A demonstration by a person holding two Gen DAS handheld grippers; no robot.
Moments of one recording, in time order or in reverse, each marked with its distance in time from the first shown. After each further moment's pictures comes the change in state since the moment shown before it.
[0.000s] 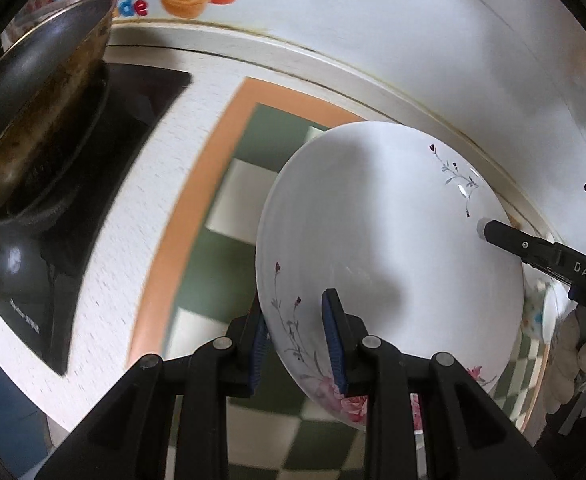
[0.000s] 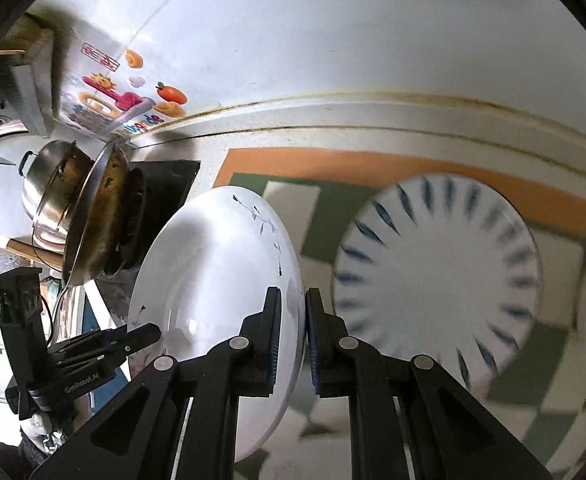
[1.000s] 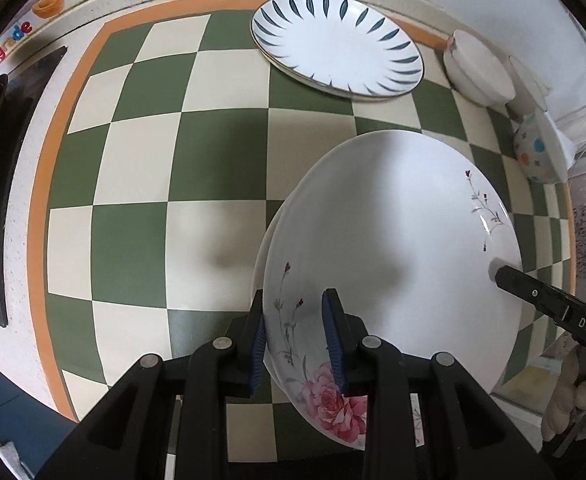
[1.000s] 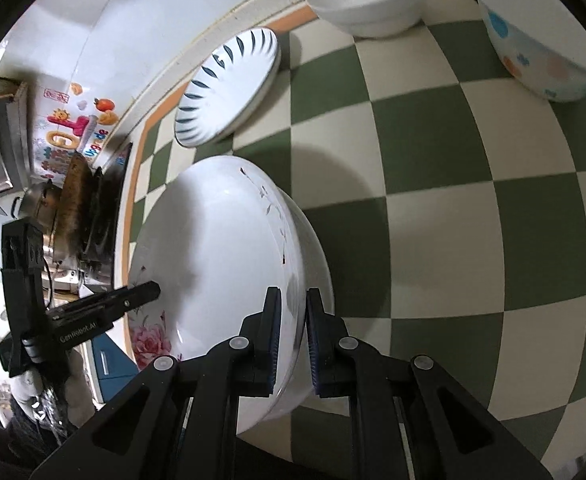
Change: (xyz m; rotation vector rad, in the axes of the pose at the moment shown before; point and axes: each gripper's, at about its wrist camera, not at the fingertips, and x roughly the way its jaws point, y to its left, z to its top) left arm 0.060 -0.120 -0.125 0.291 0.185 0.051; right arm -0.060 -0.143 -0.242 0.303 -0.023 -0.021
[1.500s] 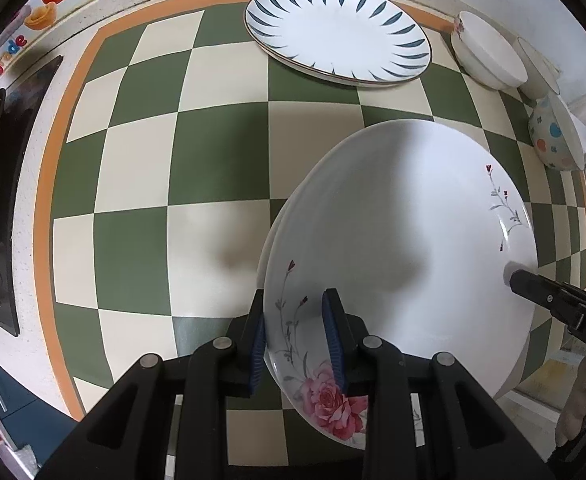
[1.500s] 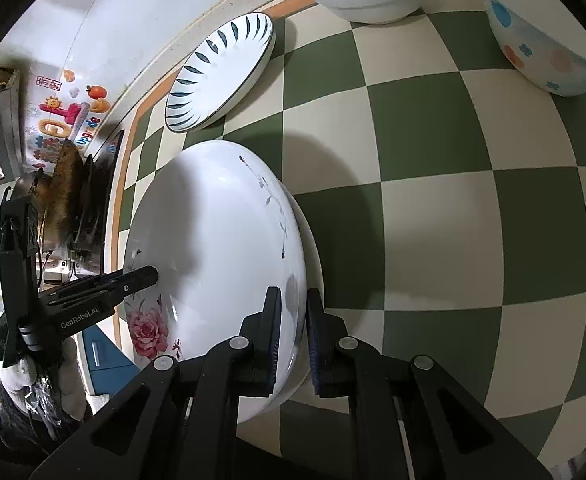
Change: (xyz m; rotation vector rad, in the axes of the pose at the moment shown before) left arm 0.008 -0.007 0.001 0.029 0.031 0.058; right arm 0.006 0.006 0.003 -0.010 0.030 -0.025
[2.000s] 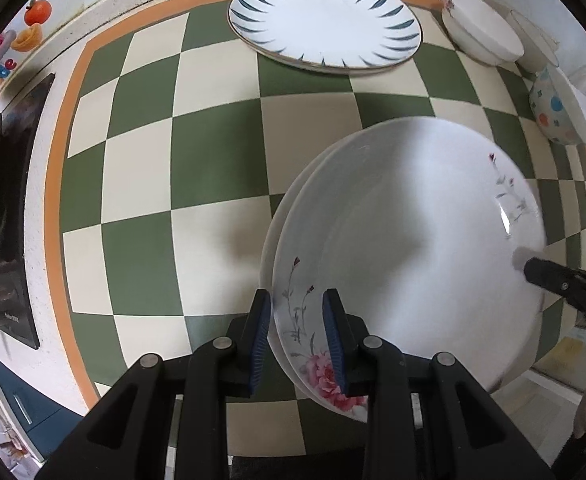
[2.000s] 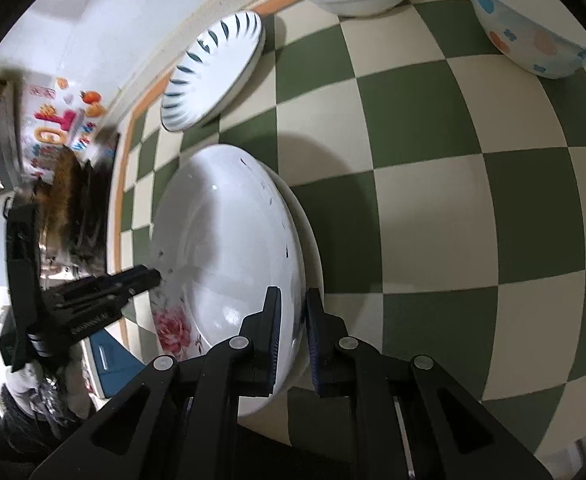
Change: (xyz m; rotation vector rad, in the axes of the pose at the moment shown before) left arm -0.003 -0.017 0.012 0.069 0.044 0.049; right arm -0.003 0.000 0.001 0.037 0.043 -0.032
